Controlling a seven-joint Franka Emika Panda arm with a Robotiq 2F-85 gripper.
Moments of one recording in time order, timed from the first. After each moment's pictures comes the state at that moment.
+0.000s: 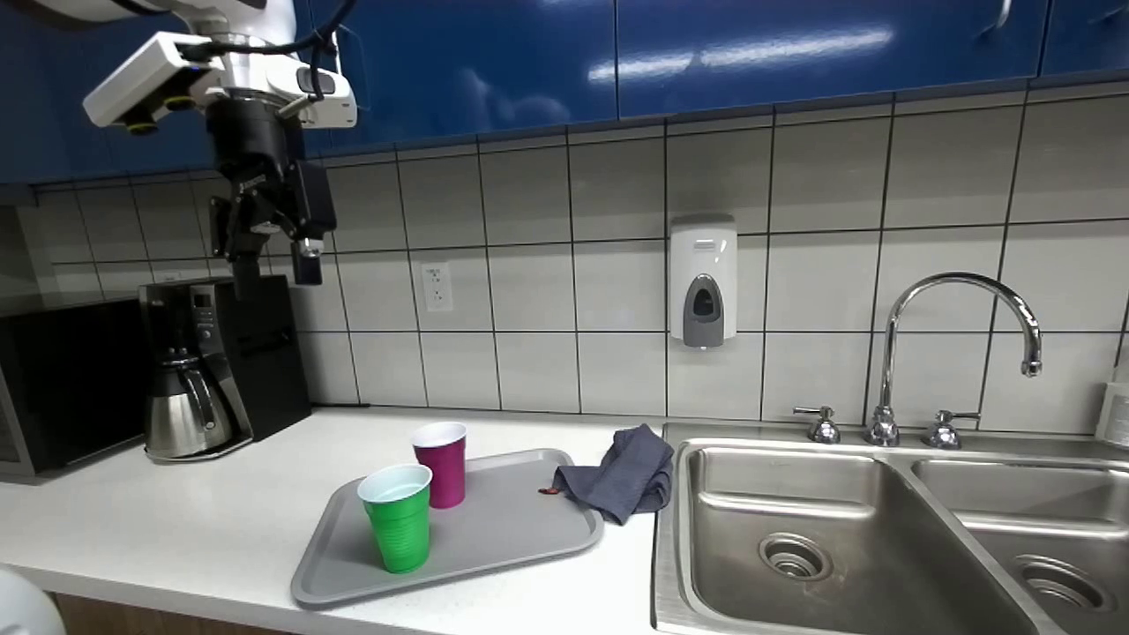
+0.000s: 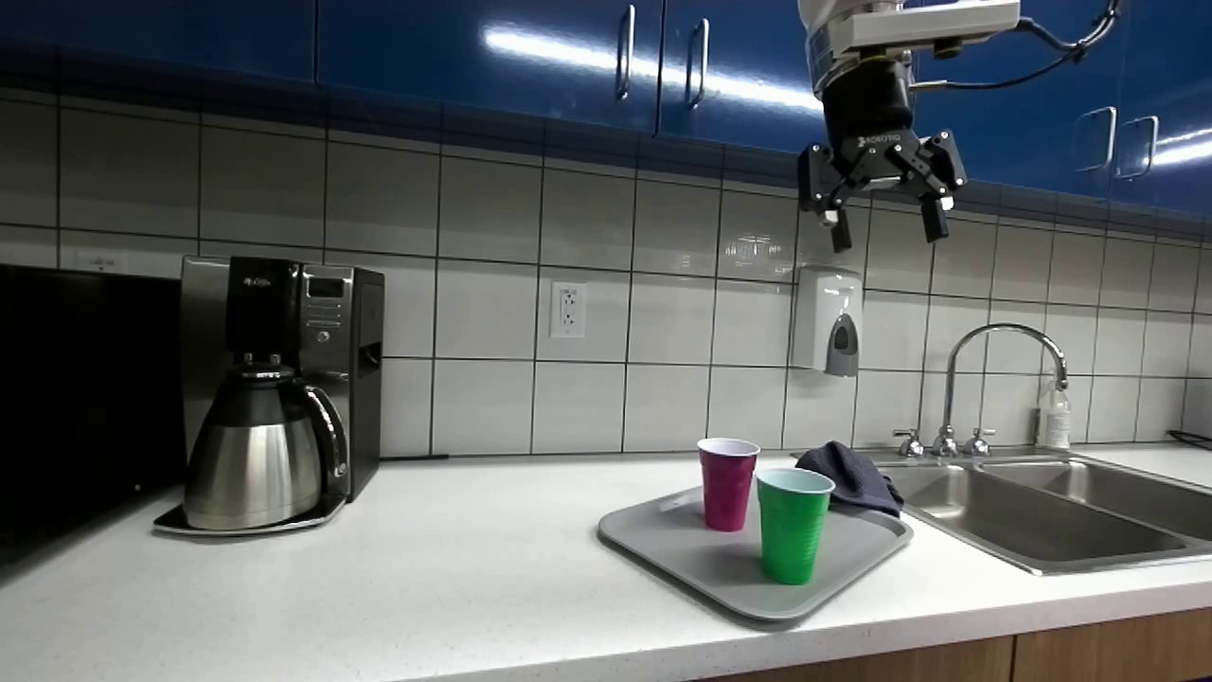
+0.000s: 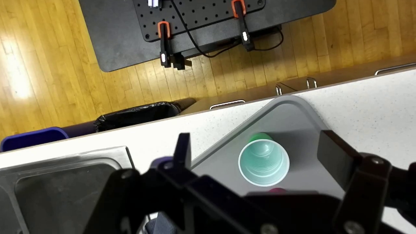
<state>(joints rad) 0.00 -0.54 0.19 -2.23 0.00 1.50 0.34</state>
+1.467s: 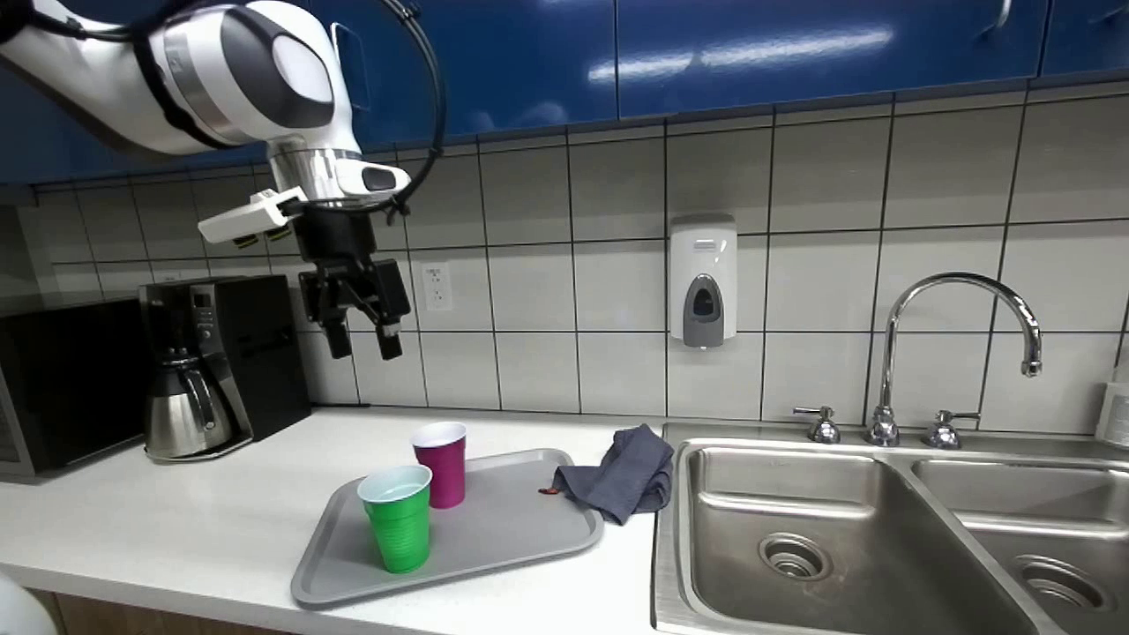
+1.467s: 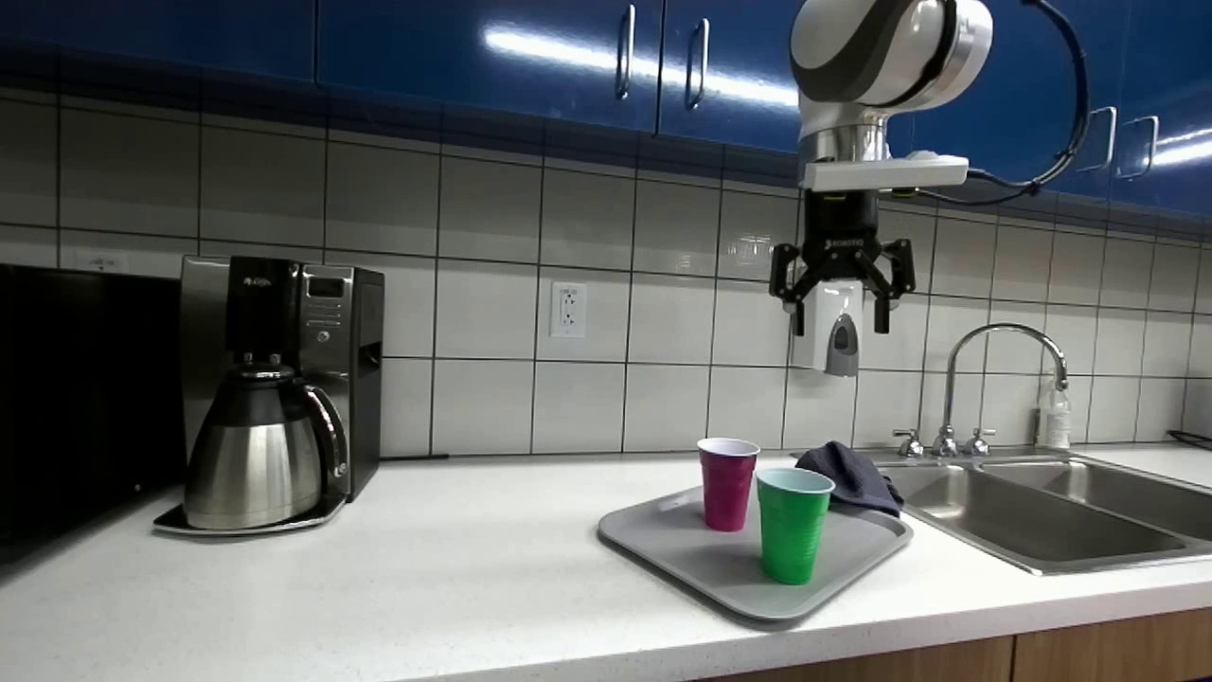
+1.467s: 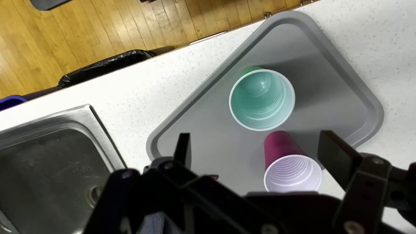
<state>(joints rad) -0.03 -0.45 0.16 -2.42 -0.04 1.99 0.41</state>
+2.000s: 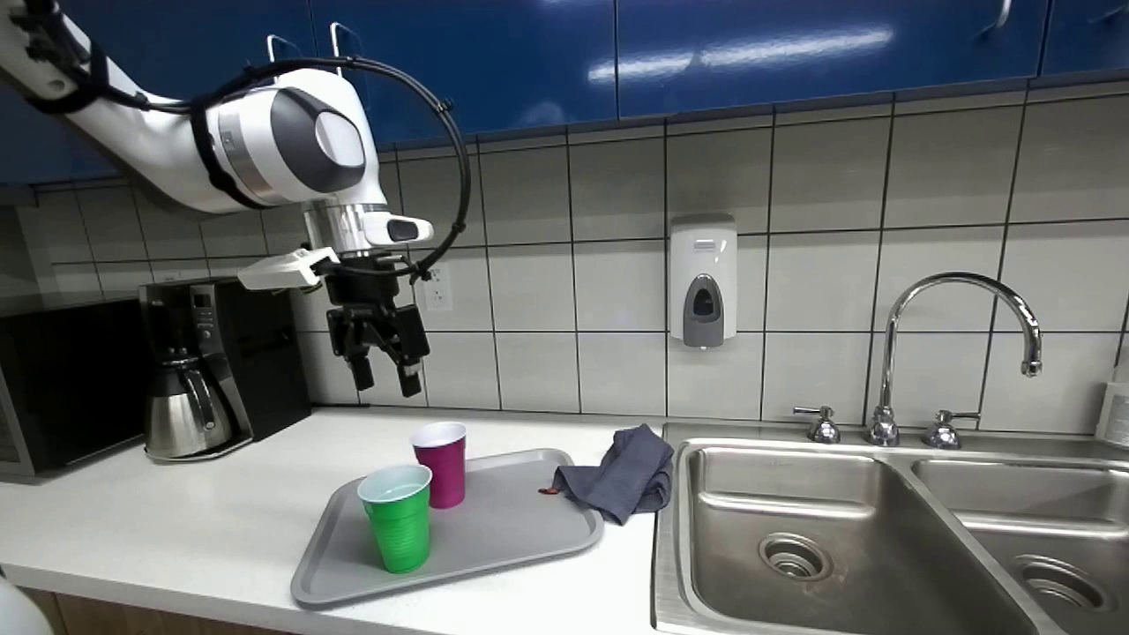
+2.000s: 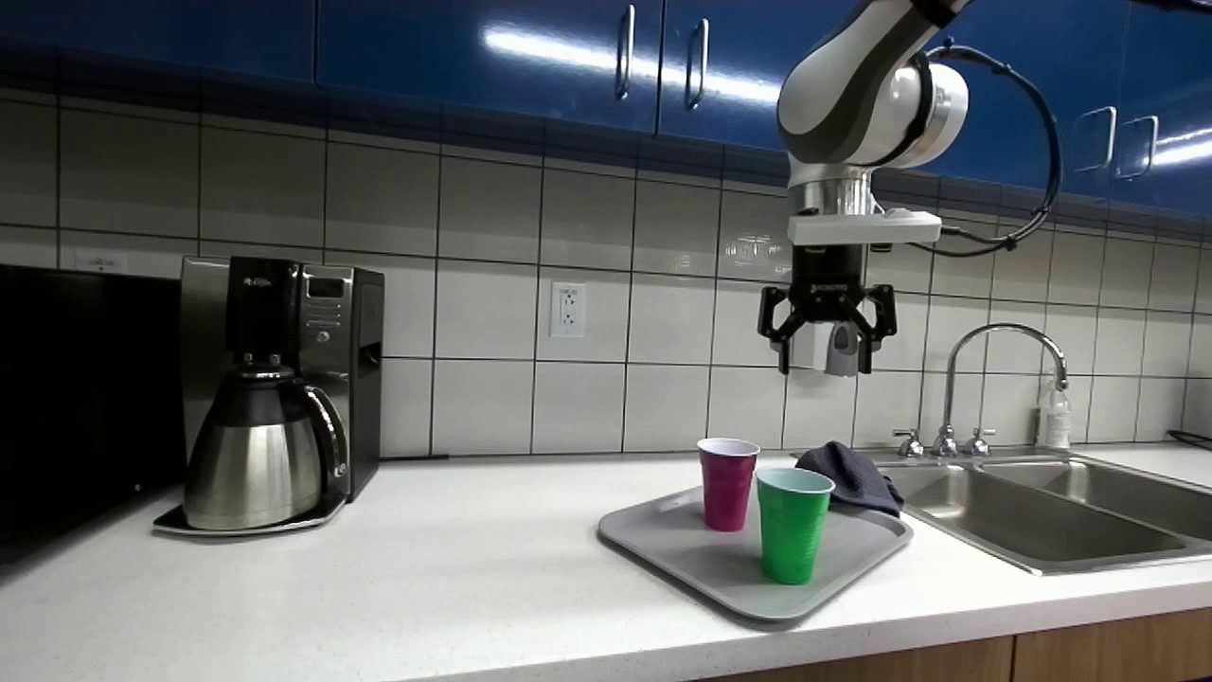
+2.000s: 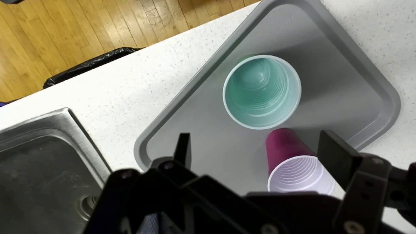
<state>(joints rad) -0.03 -0.34 0.15 -2.45 -0.05 2.14 0.45</state>
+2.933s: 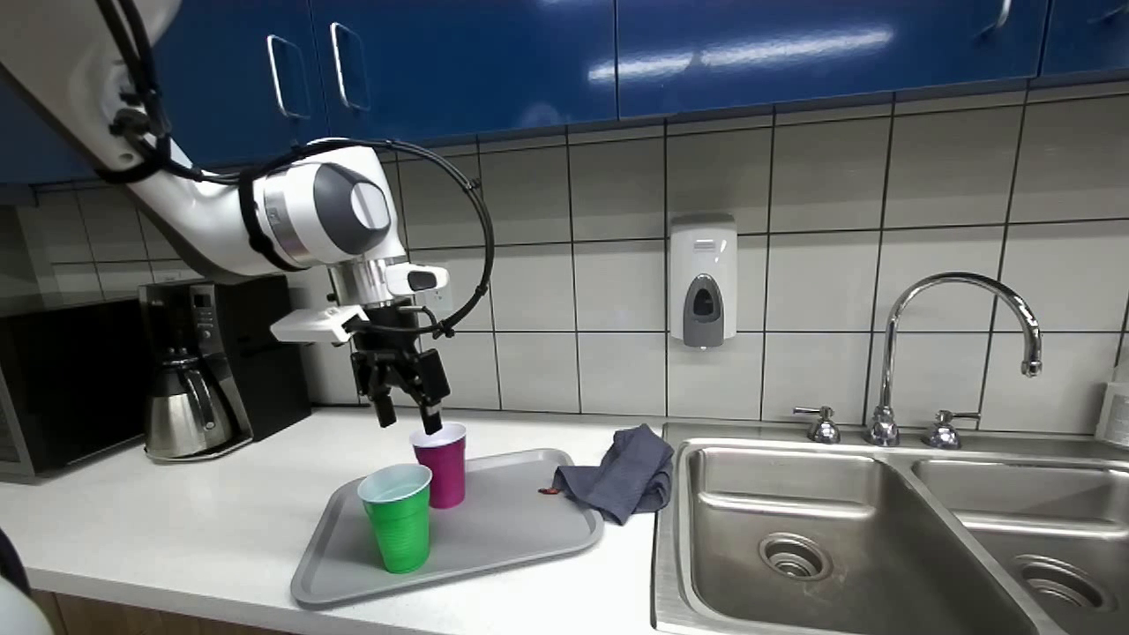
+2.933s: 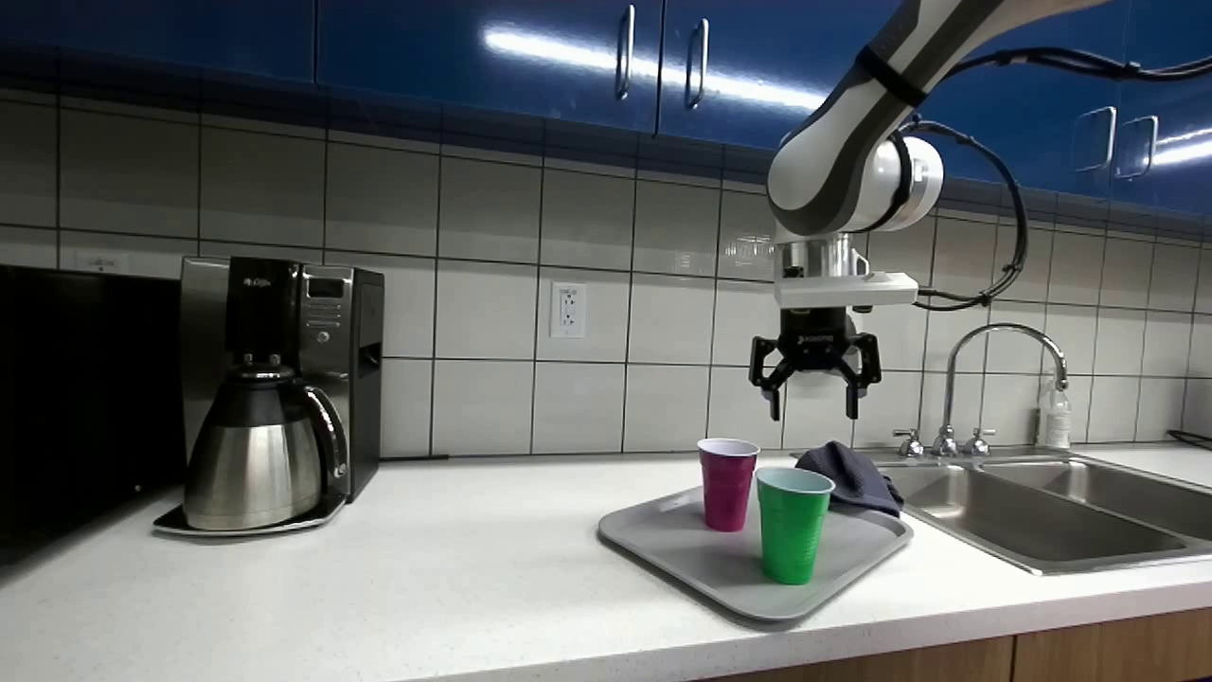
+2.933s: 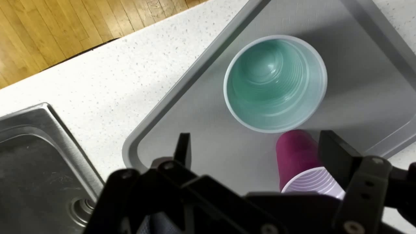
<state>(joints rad) -0.03 -0.19 0.14 -2.46 -0.13 2.30 0.50</state>
